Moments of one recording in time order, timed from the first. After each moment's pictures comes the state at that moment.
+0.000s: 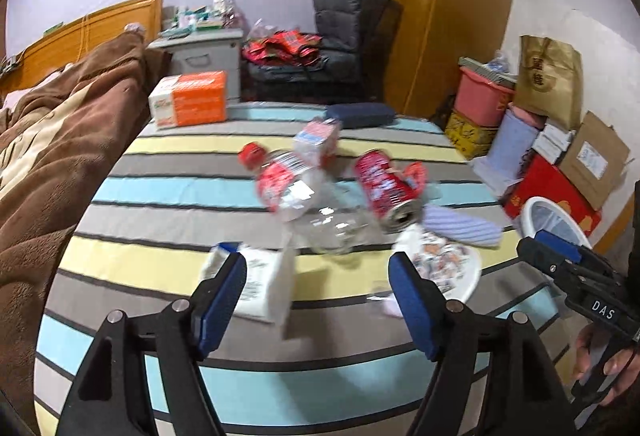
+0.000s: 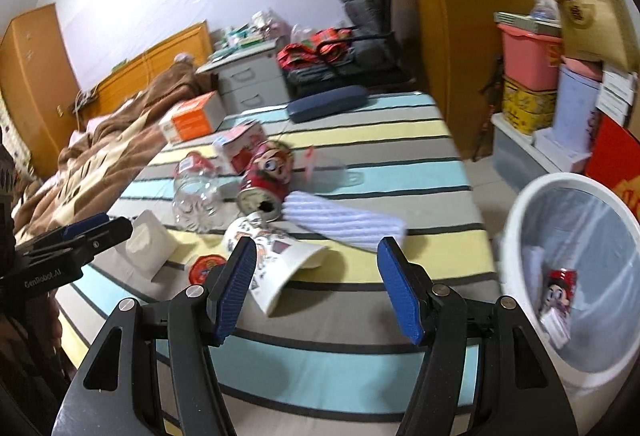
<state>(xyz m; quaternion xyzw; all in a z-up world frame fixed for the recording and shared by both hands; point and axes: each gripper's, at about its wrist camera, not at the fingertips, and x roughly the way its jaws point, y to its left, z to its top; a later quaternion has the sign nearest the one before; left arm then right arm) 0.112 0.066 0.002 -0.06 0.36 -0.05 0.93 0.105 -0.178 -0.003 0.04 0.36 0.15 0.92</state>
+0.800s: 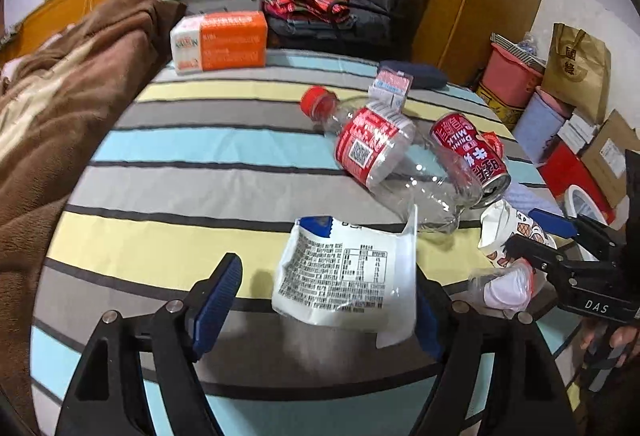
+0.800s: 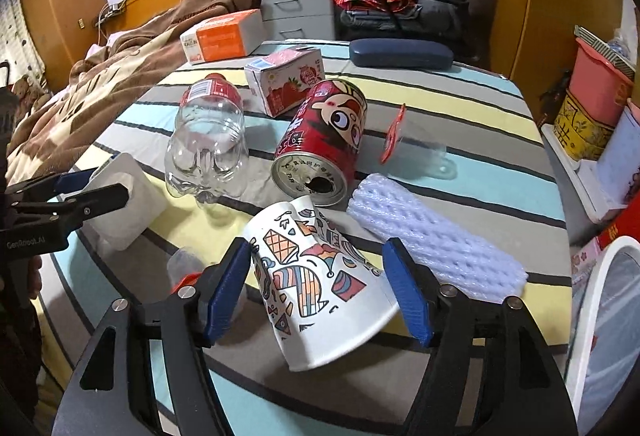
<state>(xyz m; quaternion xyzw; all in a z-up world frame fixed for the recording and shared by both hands) 0.151 0.118 -0.047 -0.07 0.43 -0.05 0.90 0.144 -0.126 -0.031 -0.07 0.43 0.21 0.87</state>
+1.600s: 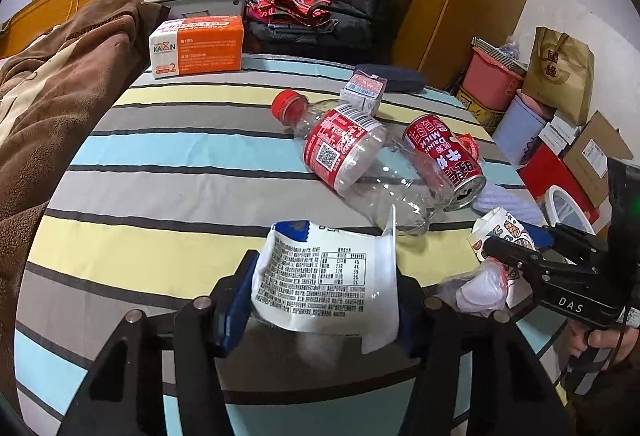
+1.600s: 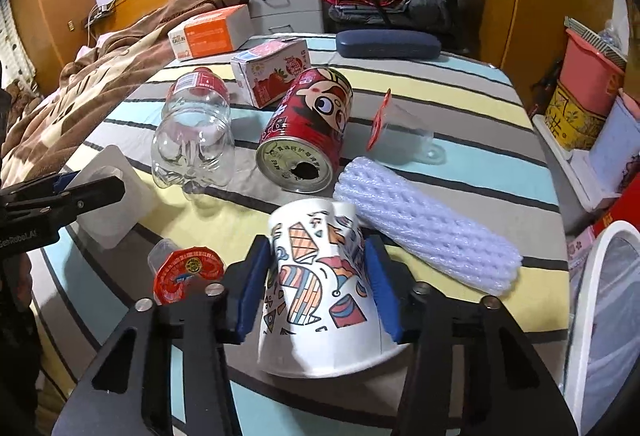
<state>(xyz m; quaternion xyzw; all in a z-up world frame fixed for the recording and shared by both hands) 0.148 0.107 -0.042 -0.08 0.42 -0.08 0.90 0.143 -0.130 -0.034 -0.06 0.44 0.19 0.88</state>
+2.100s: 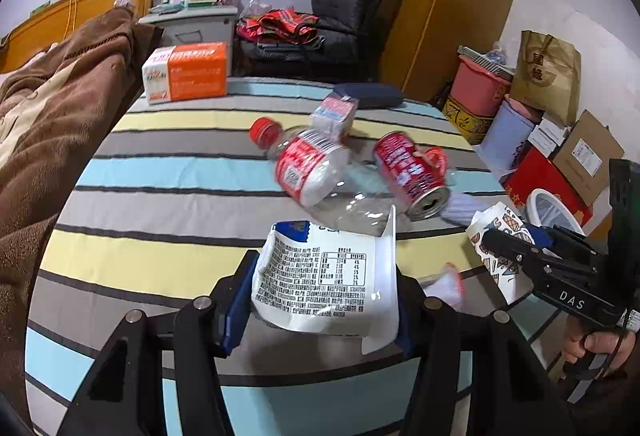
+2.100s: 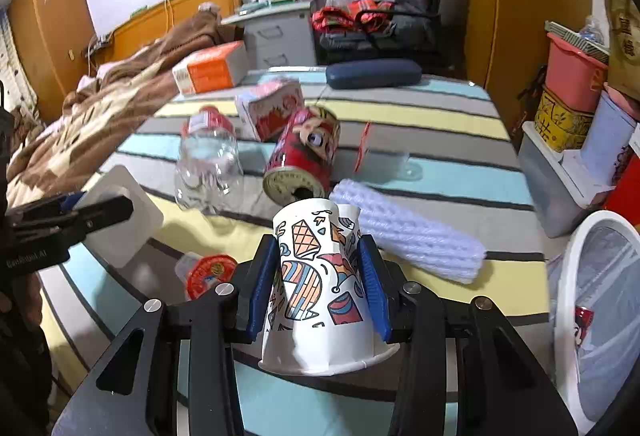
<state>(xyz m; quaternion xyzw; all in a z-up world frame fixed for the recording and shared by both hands) 0.132 0.088 -0.016 -0.07 0.39 -0.09 0.91 0.129 -0.142 -0.012 -0.03 0.39 0.18 0.90</state>
